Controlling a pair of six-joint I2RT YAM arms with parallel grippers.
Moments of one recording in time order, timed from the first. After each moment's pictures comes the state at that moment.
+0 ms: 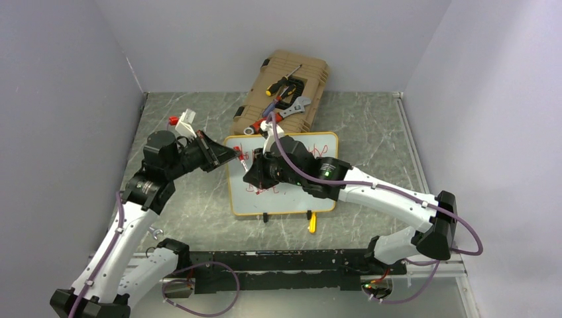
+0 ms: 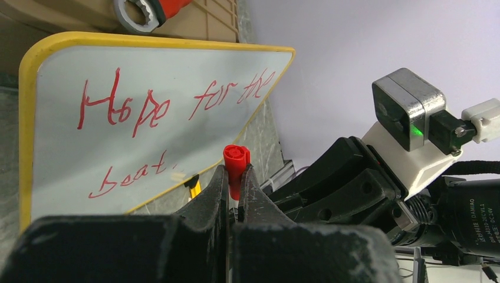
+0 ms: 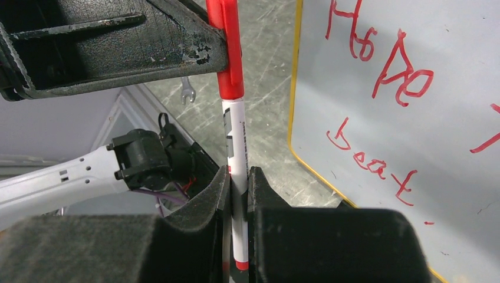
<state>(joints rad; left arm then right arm) -0.32 0.82 0.92 -0.35 0.50 -0.89 1.09 1.39 1.31 -0.40 0.07 0.64</state>
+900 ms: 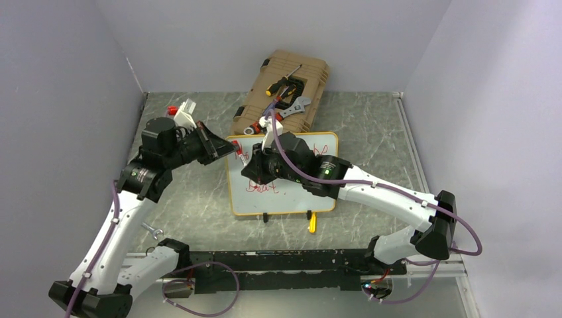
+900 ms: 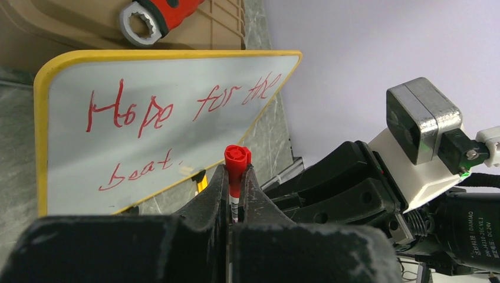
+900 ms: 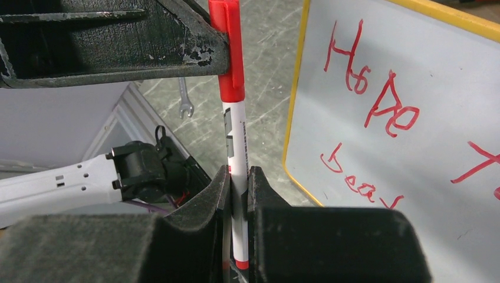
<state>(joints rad) -0.32 0.93 1.11 -0.53 0.48 -0.83 1.08 1.40 1.33 -0.34 0.08 0.57</state>
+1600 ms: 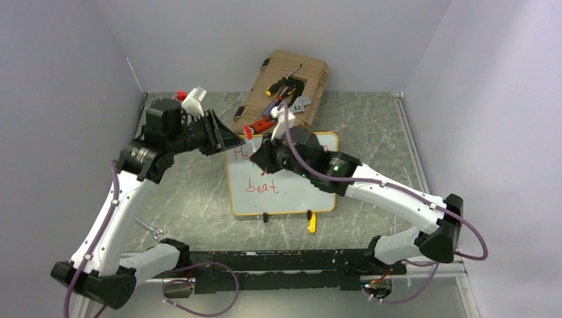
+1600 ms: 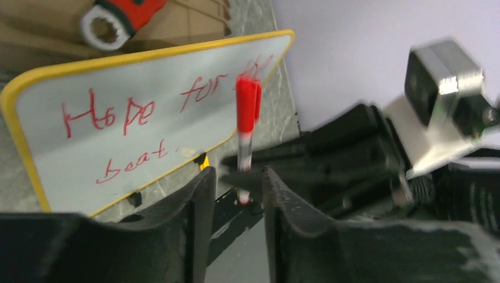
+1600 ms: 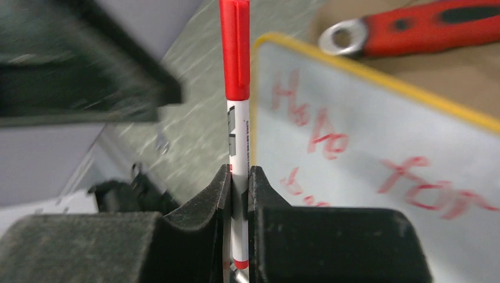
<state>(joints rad) -0.33 1.04 1.28 -0.66 0.51 -0.75 1.06 1.37 1.33 -0.34 0.12 0.52</state>
